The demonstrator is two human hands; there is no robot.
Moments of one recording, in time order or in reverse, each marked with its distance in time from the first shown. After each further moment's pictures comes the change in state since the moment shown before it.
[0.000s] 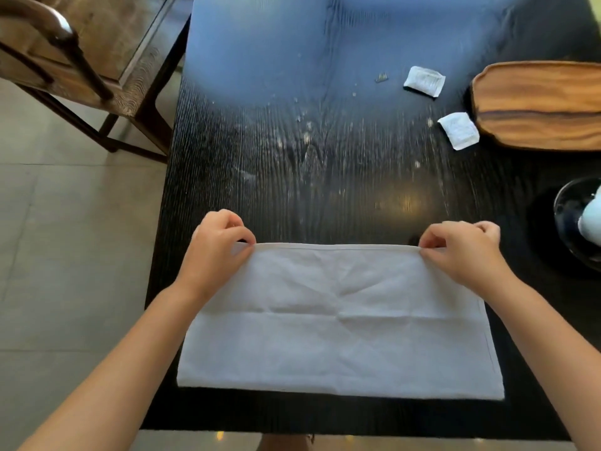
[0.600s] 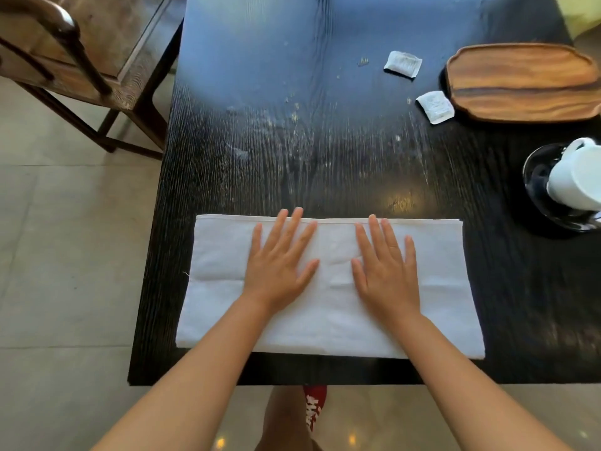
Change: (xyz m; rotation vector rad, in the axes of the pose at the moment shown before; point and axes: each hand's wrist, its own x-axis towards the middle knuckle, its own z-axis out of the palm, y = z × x) left_hand -0.053 0.081 0.081 0.279 -0.084 0.077; right_hand -0.070 -0.054 0.104 -0.096 0.219 -0.073
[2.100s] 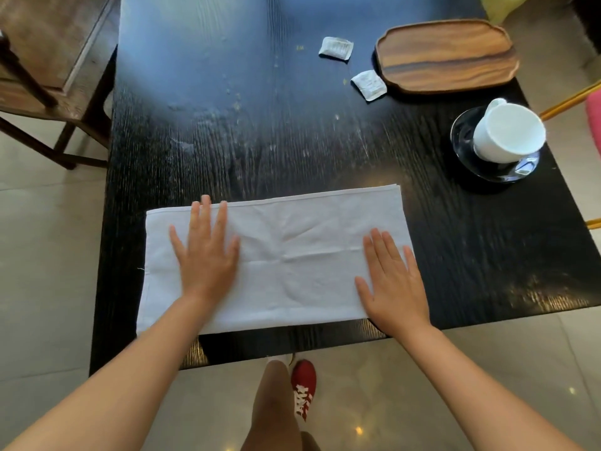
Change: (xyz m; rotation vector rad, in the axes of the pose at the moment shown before) left_hand -0.020 -0.009 -0.009 -0.090 0.109 -0.265; right_hand -0.086 0.065 -0.004 -0.103 -0.081 0.062
